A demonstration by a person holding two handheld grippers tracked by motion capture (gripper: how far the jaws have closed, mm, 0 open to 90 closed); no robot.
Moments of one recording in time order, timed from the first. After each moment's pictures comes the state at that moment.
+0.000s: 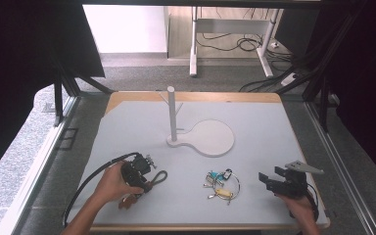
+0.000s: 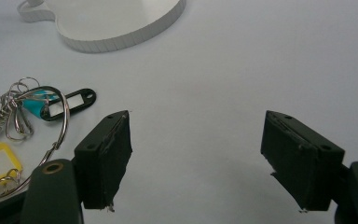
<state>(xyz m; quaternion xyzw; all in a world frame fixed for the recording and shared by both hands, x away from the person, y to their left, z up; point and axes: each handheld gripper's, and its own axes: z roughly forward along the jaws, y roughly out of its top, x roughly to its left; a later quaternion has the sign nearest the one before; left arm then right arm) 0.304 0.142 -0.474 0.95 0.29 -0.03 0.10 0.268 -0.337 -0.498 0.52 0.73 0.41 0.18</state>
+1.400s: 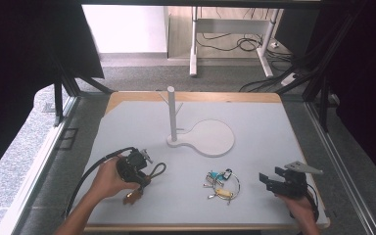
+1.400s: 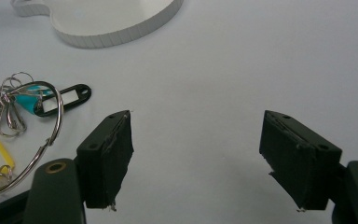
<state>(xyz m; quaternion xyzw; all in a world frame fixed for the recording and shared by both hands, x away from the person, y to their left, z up) 0.304 0.157 -0.444 0.94 0.29 -0.02 0.16 0.267 -0.337 -0.499 0.52 0.73 0.40 0.19</state>
